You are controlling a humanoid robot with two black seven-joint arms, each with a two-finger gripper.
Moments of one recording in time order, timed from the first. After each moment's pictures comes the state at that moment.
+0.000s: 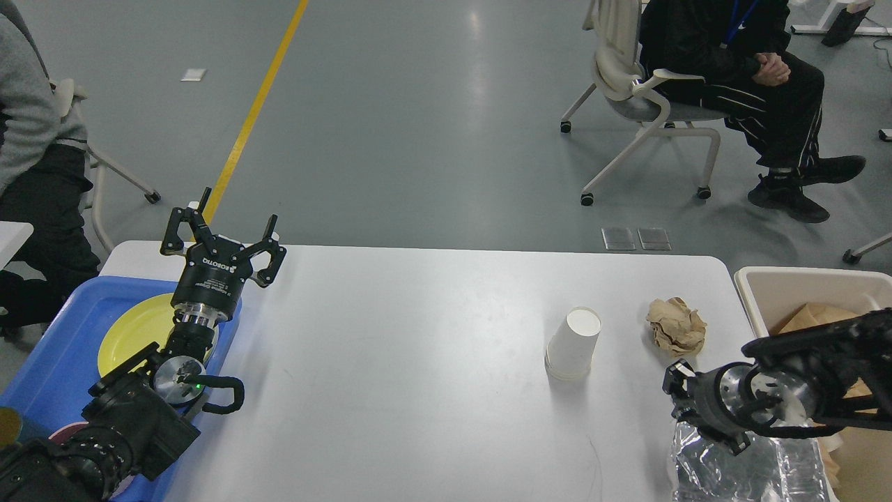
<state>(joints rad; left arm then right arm) -0.67 0.10 -0.89 -0.25 -0.07 -0.82 -0.48 1.39 -0.62 -0.86 1.47 0.29 -0.17 -0.21</state>
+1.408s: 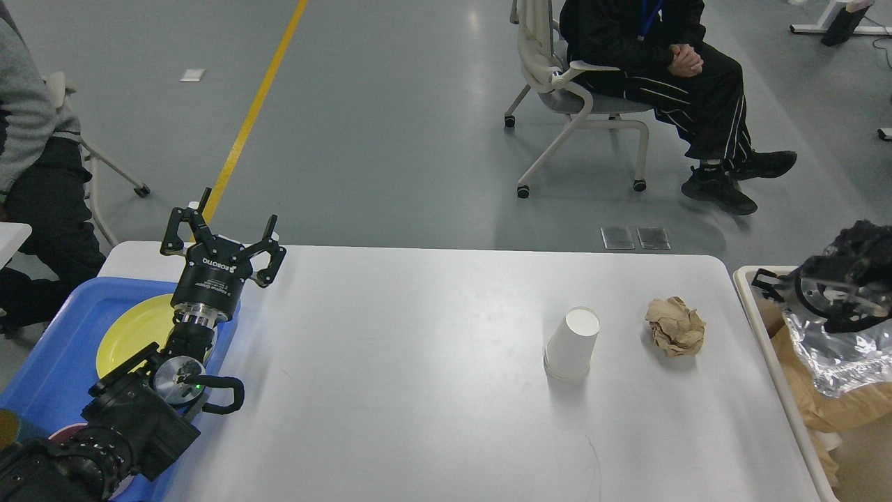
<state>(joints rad) -0.67 0.10 -0.89 -0.25 -0.07 -0.82 -0.48 1.33 -0.46 -1.22 0.77 0.06 0.11 -0.20</state>
